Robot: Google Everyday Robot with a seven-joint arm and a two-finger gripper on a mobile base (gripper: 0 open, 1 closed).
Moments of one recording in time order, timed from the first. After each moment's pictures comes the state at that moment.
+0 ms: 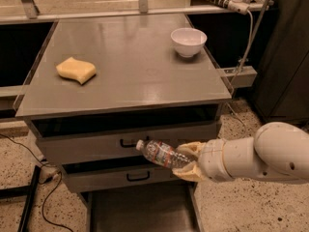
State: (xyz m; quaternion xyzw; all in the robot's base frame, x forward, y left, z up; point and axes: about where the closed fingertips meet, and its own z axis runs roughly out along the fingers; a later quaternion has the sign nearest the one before) arm 0.430 -0.084 0.715 -0.57 0.72 0.16 0.37
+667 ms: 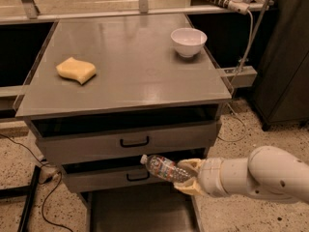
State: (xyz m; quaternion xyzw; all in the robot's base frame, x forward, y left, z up) arm 0.421 -0.093 0.650 -0.57 0.72 0.17 0.36
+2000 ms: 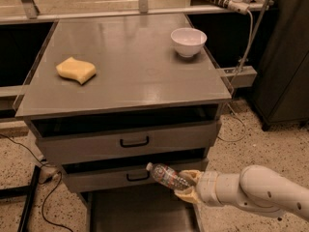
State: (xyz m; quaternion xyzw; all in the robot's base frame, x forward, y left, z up) arm 0.435 -0.105 0.560 -0.53 0.74 0.18 0.37
